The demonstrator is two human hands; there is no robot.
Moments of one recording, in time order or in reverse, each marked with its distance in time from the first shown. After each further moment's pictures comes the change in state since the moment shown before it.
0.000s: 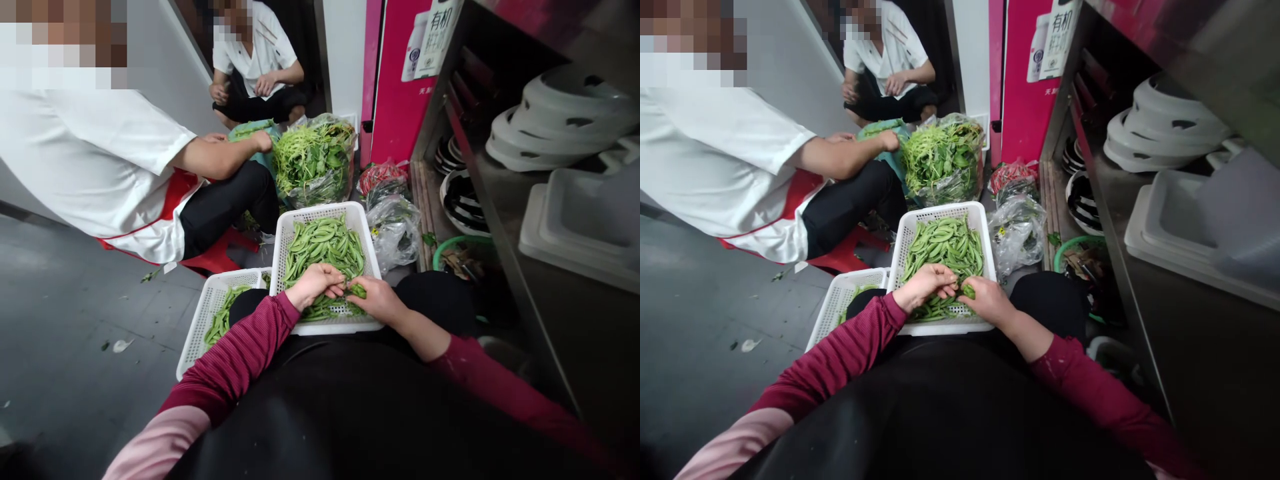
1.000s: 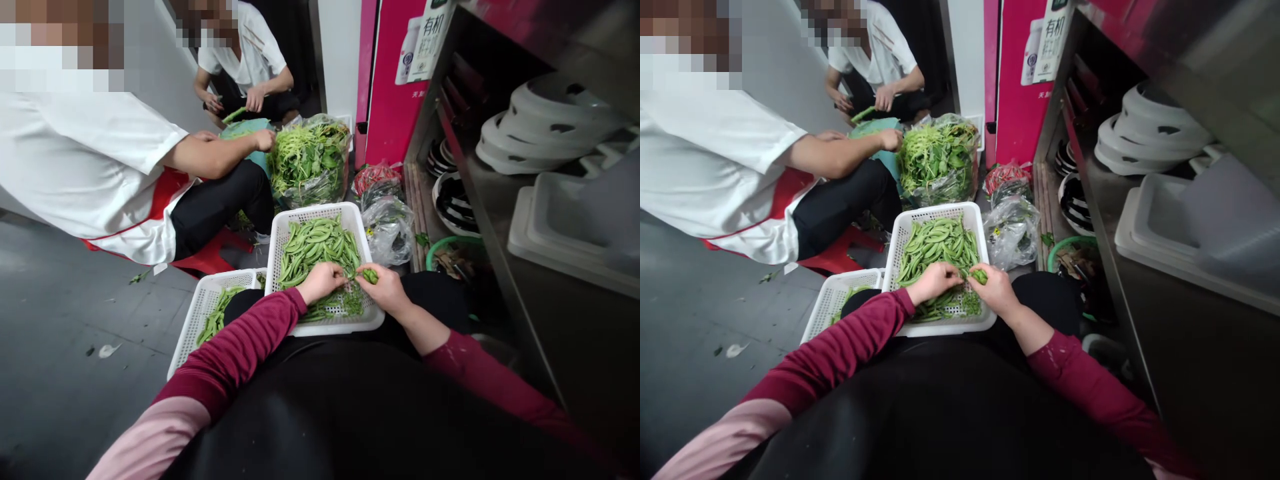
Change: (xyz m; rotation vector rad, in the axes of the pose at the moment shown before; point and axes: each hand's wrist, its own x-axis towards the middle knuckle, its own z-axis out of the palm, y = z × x) left_hand 0.029 -0.010 0.004 0.908 0.061 0.436; right_hand 0.005 0.006 -0.016 0.036 0.307 0.169
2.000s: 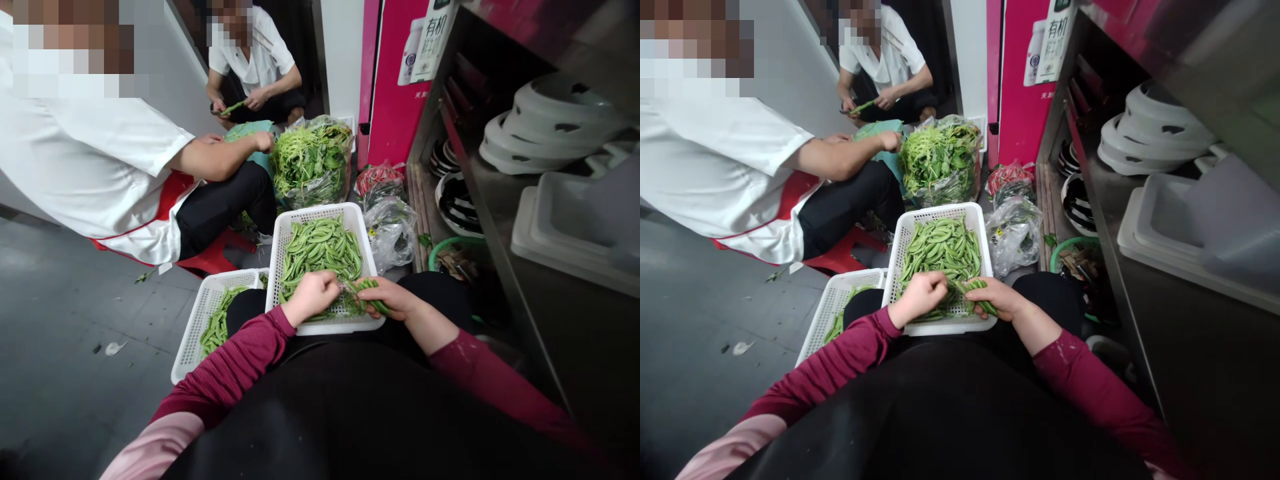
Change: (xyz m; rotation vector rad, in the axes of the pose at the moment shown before) left_hand -0.049 0.023 -0.022 0.190 0.199 0.078; right_hand -0.007 -0.008 -0.011 1.058 -0.786 0.557
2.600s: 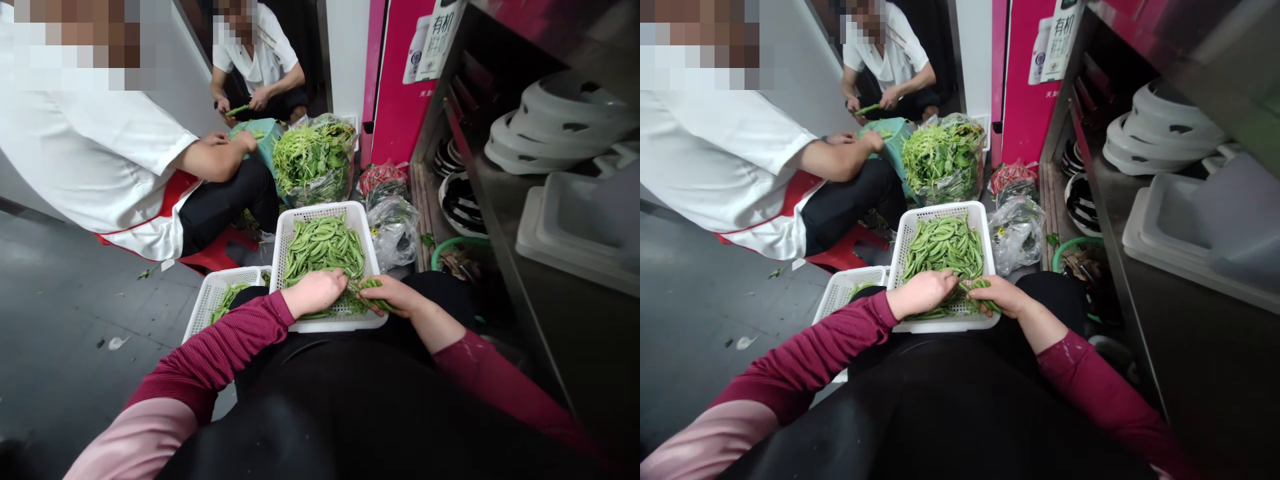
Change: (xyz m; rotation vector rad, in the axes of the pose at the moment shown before) left_hand 0.008 0.013 -0.017 0.507 -0.342 0.387; right_hand 0.001 -0.001 -0.004 -0.343 0.112 0.008
